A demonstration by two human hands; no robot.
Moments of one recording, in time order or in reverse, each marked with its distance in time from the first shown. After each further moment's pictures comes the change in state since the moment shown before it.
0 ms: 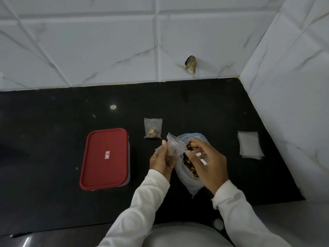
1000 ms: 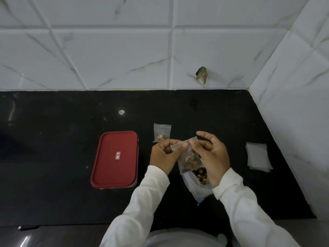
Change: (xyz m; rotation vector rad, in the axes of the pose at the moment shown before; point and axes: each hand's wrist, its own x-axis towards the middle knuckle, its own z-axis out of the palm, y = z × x) left_hand -0.043 0.043 0.014 0.747 -0.168 0.501; right_hand 0.028 -0.063 -0.006 0.645 -0.050 0.442
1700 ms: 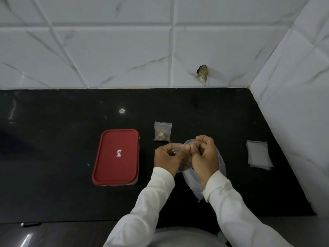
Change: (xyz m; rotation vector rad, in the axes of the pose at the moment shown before) left_hand -0.010 -0.004 0.015 0.032 0.109 -0.081; right_hand 0.001 0.026 0.018 -0.215 0.134 -0.048
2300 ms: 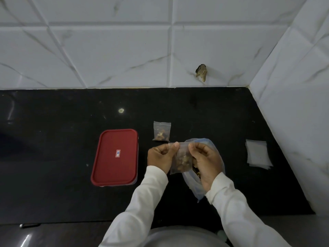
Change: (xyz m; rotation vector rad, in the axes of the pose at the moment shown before) left_hand 0.012 -0.009 -0.013 -0.024 0.070 -0.077; right_hand 0.010 0.019 -0.004 0.241 -0.008 0.260
